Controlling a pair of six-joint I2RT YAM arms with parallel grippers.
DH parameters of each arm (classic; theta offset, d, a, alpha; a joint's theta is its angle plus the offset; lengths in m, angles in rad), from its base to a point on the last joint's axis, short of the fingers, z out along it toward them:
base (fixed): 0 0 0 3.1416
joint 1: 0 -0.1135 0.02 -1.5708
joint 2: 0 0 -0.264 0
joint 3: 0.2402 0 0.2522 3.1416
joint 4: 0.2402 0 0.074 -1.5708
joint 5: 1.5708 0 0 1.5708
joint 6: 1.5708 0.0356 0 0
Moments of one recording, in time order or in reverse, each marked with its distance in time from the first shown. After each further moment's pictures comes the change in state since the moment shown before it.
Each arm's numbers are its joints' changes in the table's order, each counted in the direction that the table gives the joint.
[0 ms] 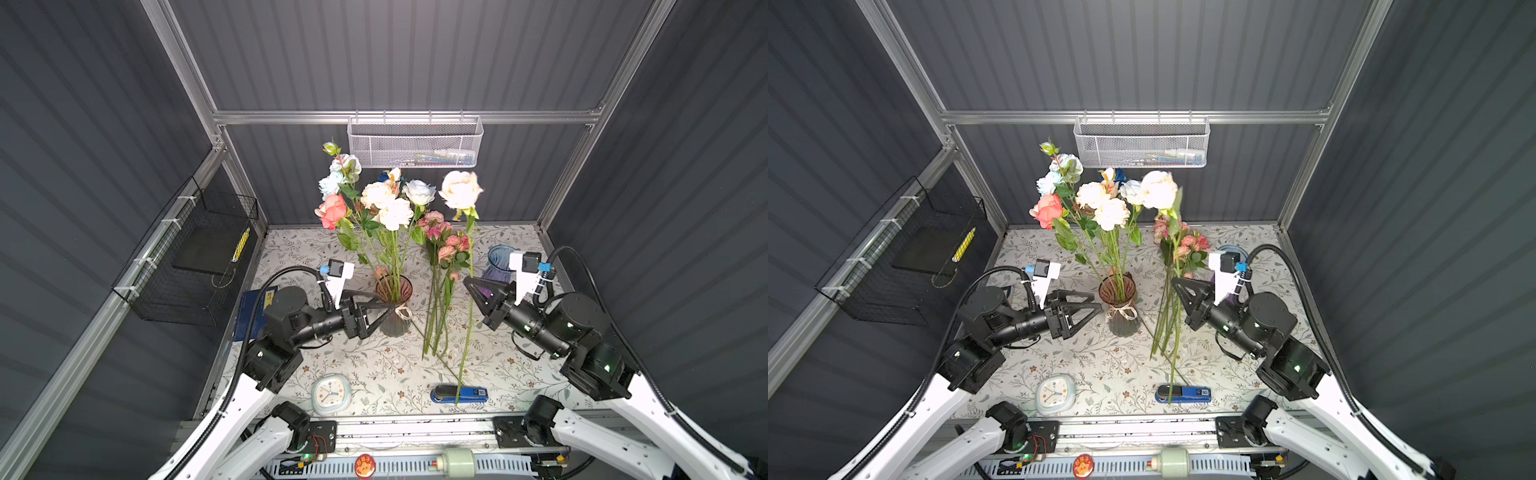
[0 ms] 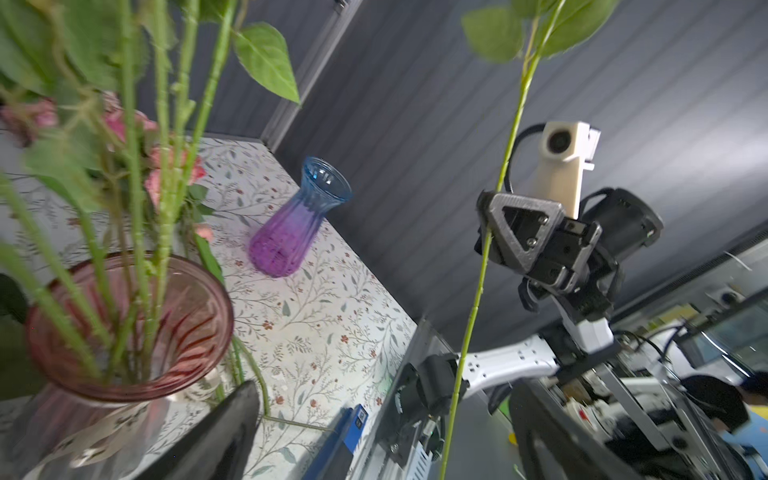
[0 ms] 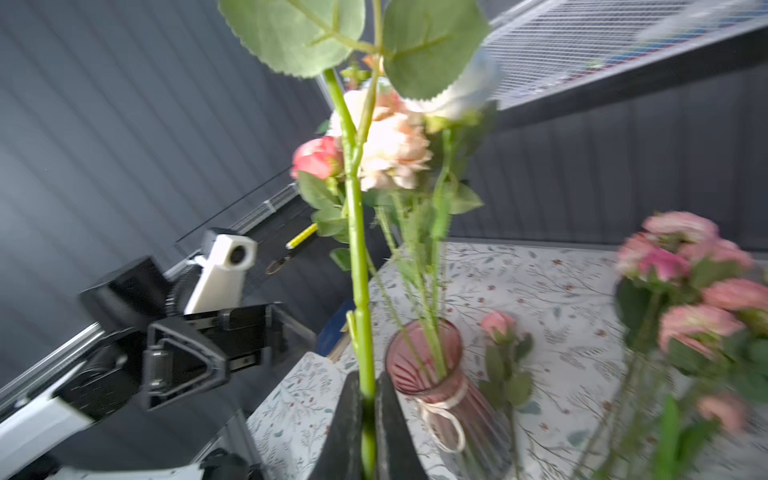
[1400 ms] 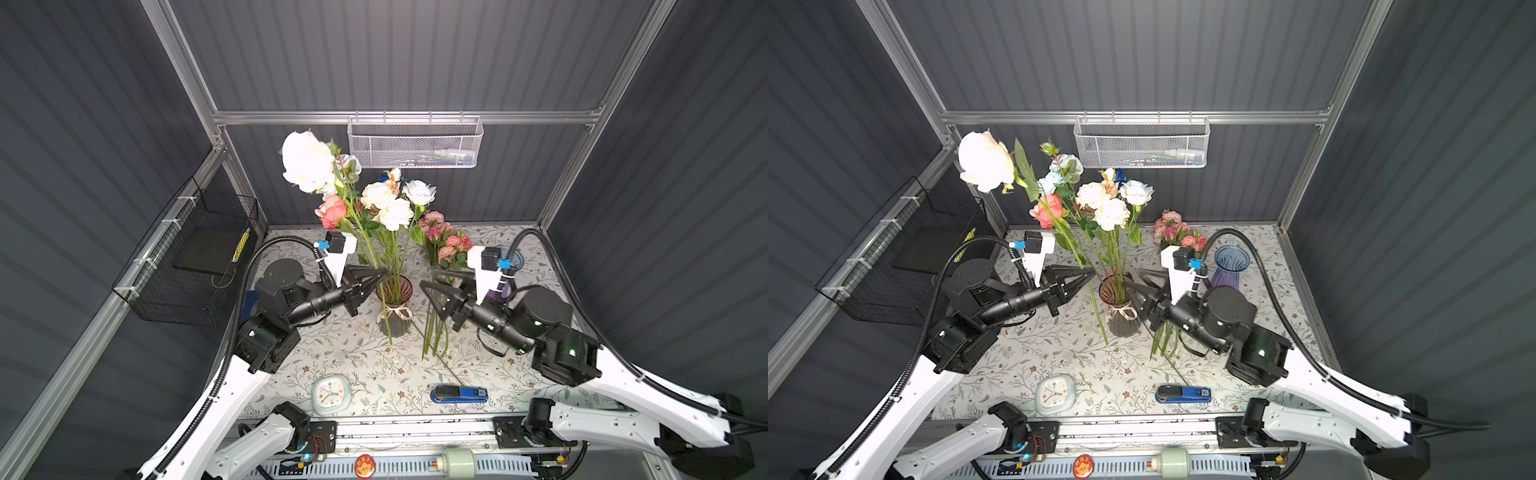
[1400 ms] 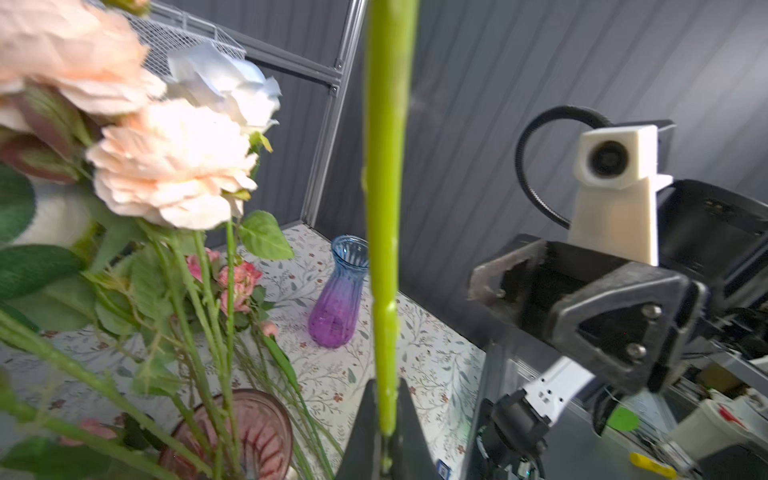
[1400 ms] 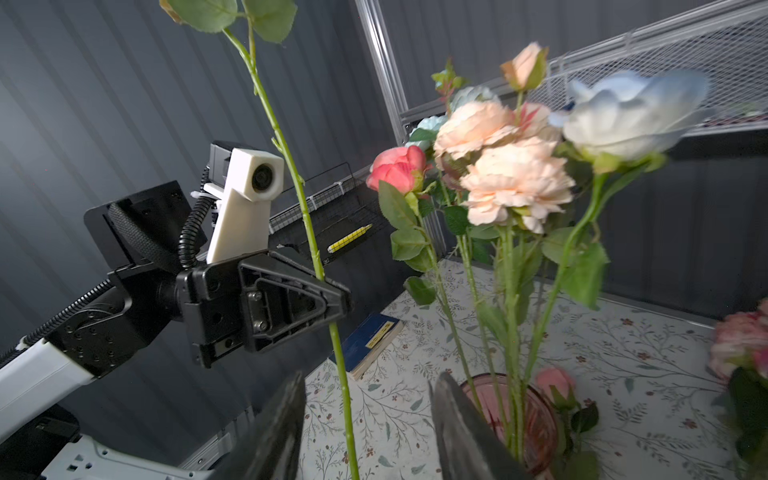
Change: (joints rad) left arm 0.011 -0.152 0.312 0.127 -0.192 0.358; right arm -0.241 -0.126 0.062 -0.135 0.230 -0.131
